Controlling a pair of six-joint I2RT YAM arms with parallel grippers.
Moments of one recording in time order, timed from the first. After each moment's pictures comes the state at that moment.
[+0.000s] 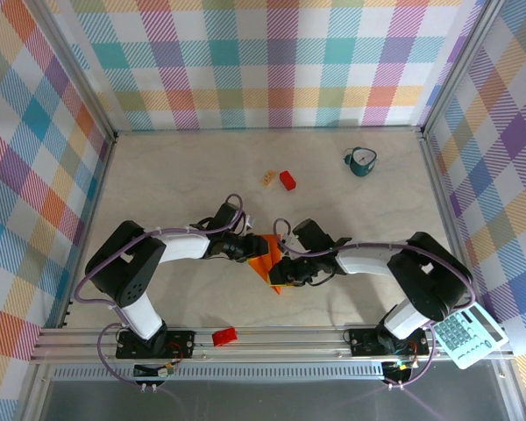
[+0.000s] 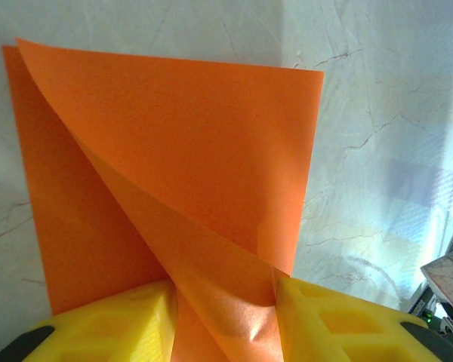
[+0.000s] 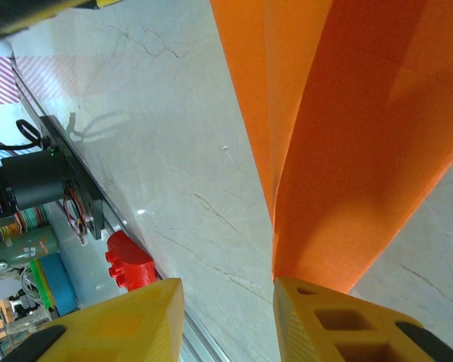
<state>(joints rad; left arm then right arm) -0.61 1.70 0.76 -0.03 0.48 -0.79 0.77 1.57 0.63 -0.08 -0.71 0.67</state>
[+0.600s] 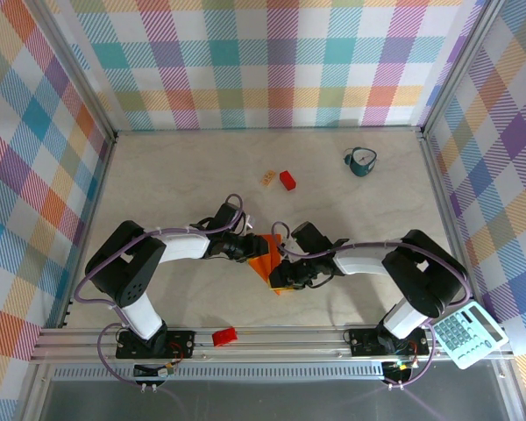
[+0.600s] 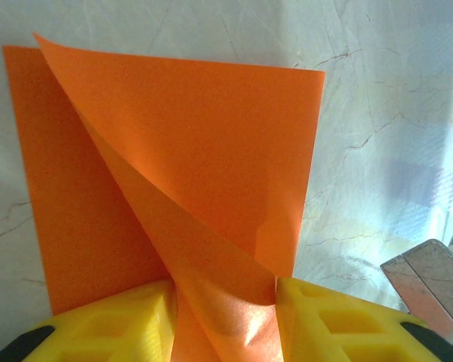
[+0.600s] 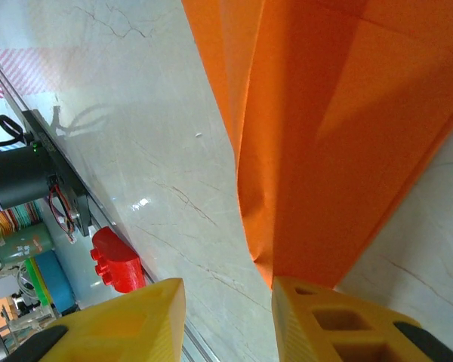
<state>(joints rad) -0.61 1.70 0.76 -0.03 0.48 -0.79 0.79 1.60 0.63 -0.08 -0.71 0.67</state>
